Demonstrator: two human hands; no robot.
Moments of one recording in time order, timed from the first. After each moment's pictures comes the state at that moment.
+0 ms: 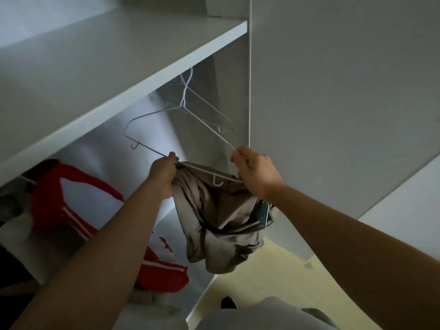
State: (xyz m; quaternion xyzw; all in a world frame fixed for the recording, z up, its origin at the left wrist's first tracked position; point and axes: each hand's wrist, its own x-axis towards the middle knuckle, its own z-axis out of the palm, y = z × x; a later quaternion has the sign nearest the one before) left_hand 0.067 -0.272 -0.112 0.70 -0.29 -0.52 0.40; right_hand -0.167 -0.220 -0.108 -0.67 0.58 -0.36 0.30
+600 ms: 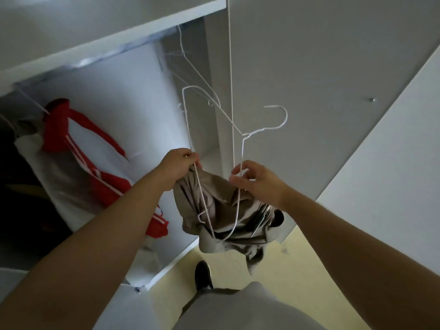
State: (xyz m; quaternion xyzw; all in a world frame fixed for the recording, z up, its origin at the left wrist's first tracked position) left_hand -0.052 -0.124 -0.115 0.70 -0.47 -0.45 0.31; right_hand -0.294 -0.095 -0.127 -0.66 0.50 -0.24 0.50
